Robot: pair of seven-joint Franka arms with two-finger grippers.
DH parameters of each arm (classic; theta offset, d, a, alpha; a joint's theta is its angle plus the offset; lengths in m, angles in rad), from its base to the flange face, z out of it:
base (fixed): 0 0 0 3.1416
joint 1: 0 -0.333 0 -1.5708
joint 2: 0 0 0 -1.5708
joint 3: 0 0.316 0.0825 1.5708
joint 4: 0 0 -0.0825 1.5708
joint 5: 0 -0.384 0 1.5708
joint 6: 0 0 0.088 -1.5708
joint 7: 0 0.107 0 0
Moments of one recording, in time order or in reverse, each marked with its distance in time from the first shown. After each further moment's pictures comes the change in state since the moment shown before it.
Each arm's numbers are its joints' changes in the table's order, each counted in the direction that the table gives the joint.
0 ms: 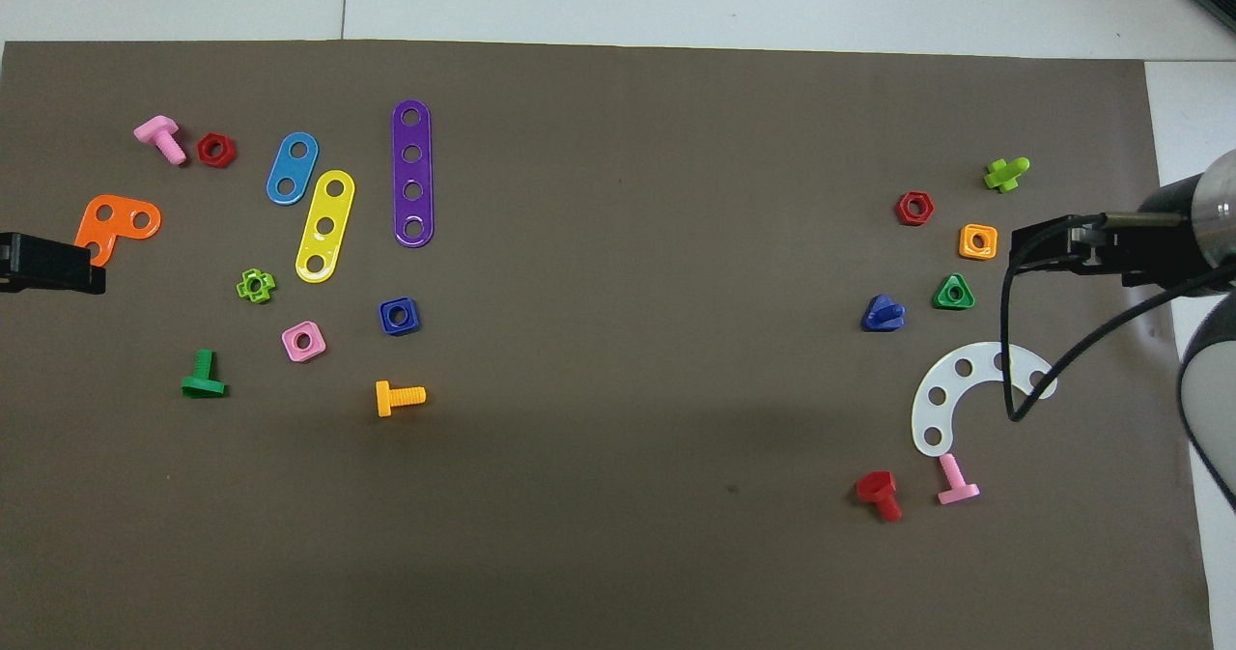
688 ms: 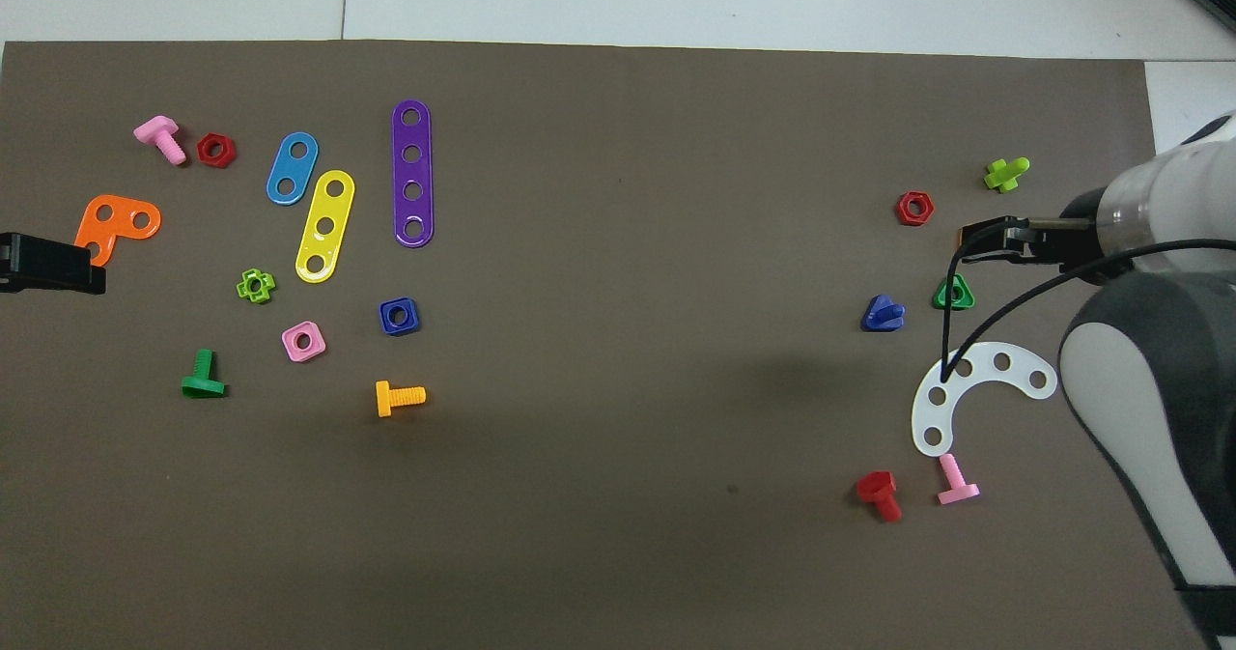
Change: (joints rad) left arm 0.000 0.000 0.000 0.000 0.000 0.000 0.000; right arm 0.017 -0.034 0.000 -0.233 0.000 -0.320 -0.011
